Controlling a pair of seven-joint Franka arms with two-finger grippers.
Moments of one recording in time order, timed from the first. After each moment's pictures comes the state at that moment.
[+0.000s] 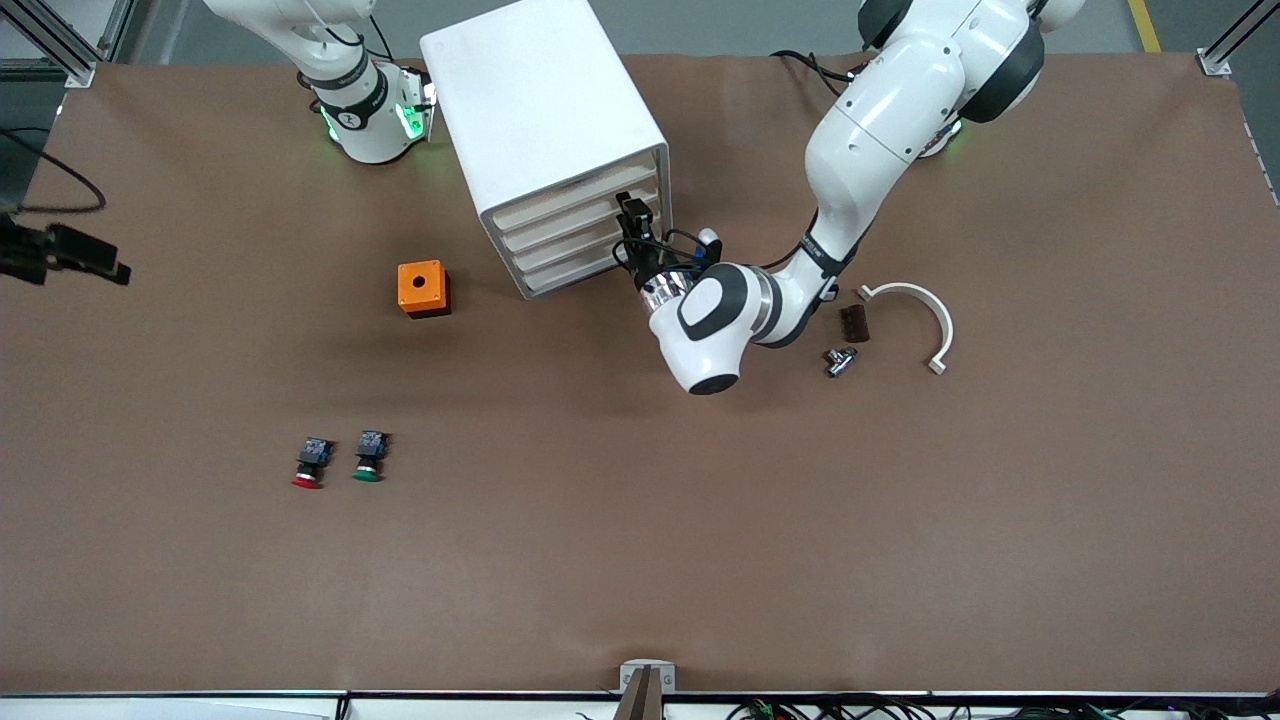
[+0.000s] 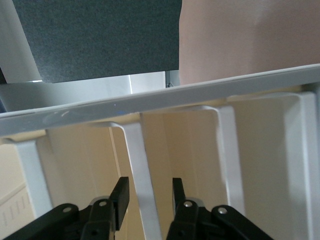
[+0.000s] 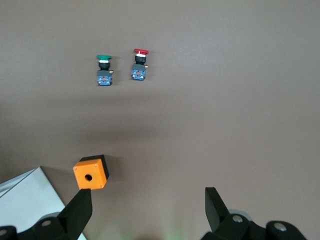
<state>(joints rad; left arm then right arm) -0.53 0.93 -0.27 -1.41 -0.93 1.45 -2.24 -0.01 0.12 -0.13 -1.54 0.02 1.52 -0.11</state>
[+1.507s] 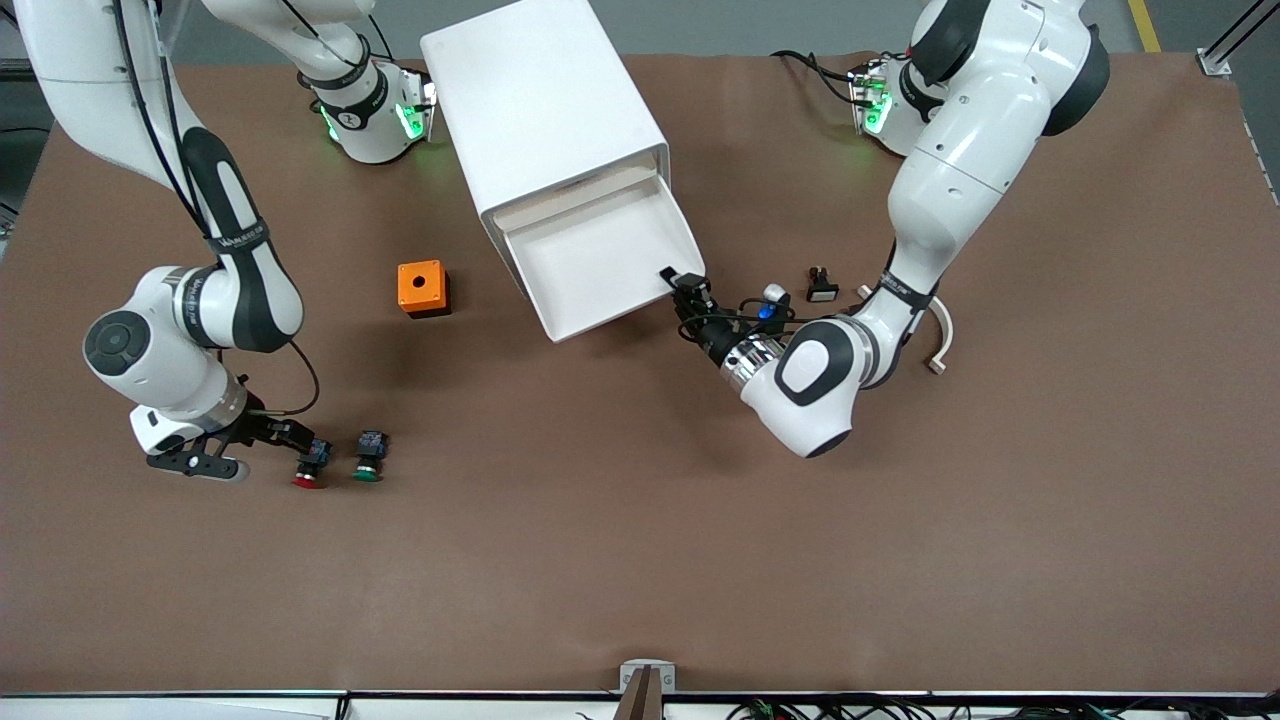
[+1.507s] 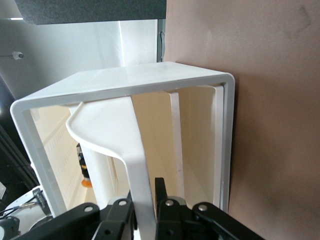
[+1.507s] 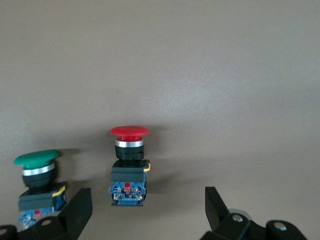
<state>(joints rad) -0.28 0.93 -0.27 -1.40 -0.93 1.48 -2.27 0.05 0.50 -0.11 -1.96 0.06 2.58 0.08</state>
